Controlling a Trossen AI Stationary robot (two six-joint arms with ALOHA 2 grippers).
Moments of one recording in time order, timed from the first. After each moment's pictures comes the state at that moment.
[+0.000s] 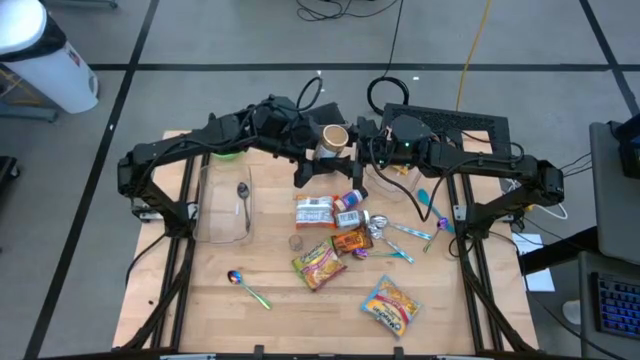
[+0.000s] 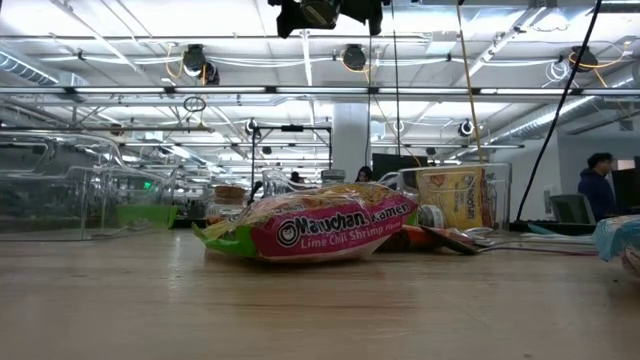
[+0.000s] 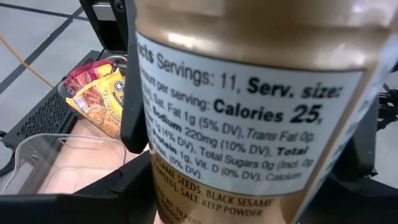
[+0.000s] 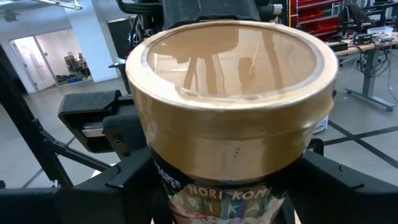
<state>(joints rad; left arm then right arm) 0.29 1.58 1.66 -0.57 0.30 0.00 -0.25 1.38 1.20 0.19 -0.16 0.18</state>
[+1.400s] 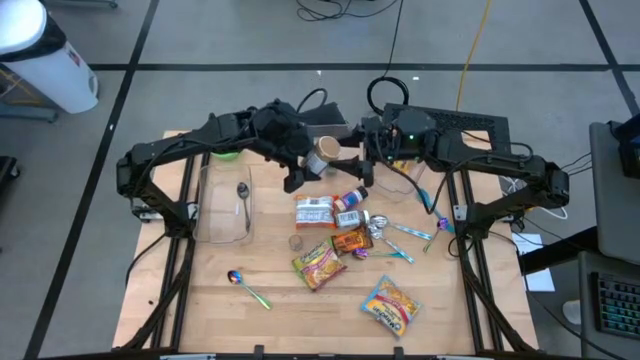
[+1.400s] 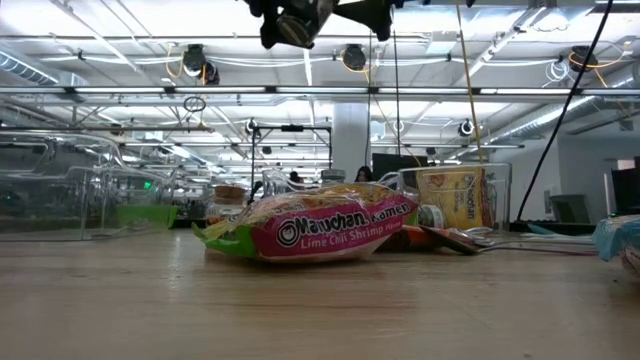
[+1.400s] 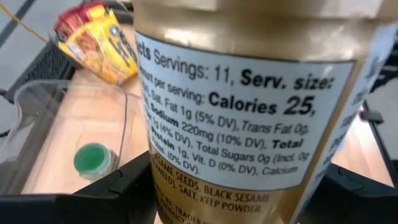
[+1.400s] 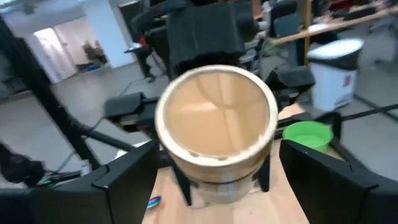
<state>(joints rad) 0.29 1.58 1.66 -0.79 0.29 0.08 -0.31 1.33 1.21 0.06 -0.32 0.25</state>
